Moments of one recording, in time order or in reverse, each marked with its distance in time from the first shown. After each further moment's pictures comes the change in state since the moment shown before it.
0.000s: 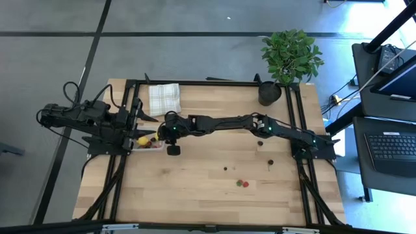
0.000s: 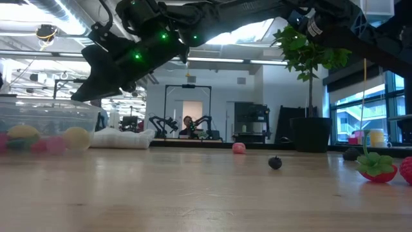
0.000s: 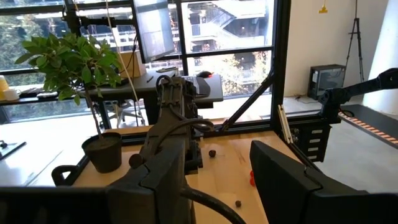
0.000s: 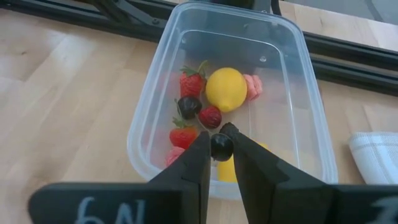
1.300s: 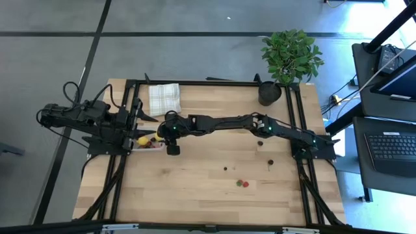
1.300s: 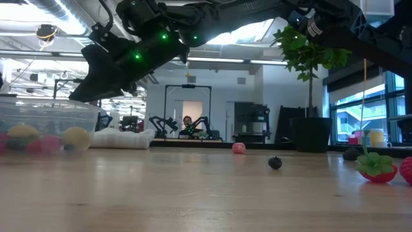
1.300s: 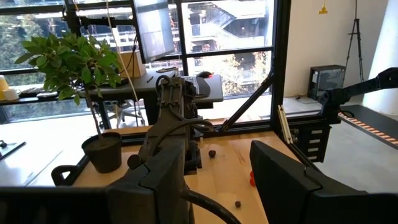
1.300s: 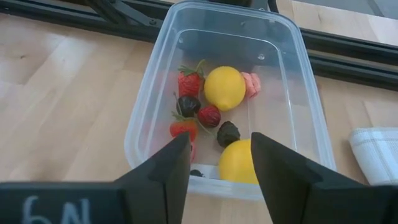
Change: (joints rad) left arm 0.000 0.000 0.000 0.001 0.000 -0.002; right arm -0.002 0.000 0.001 -0.002 0.000 0.024
